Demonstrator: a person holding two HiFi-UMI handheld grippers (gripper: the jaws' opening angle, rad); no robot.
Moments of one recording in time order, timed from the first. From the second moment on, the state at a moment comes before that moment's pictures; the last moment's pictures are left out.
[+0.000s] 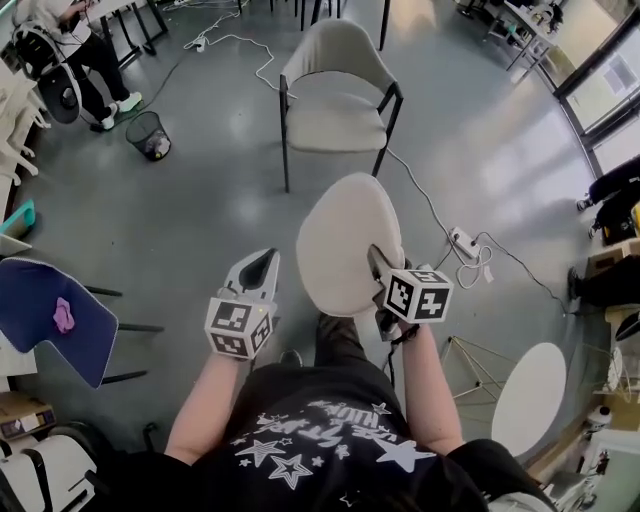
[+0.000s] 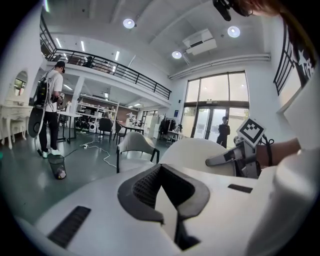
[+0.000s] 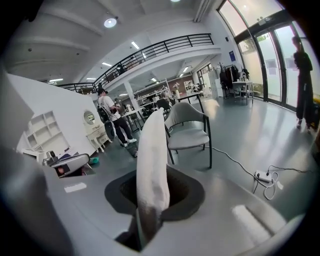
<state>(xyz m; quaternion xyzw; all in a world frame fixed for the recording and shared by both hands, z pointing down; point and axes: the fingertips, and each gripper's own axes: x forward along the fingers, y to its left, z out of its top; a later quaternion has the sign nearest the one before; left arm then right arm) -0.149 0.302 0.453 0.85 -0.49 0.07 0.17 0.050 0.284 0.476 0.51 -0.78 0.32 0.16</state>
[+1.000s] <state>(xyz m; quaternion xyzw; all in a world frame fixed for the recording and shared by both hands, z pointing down) -0.063 0.091 0.451 0.82 -0.53 0.10 0.17 0.159 0.058 0.477 0.50 -0.78 0.34 0.17</state>
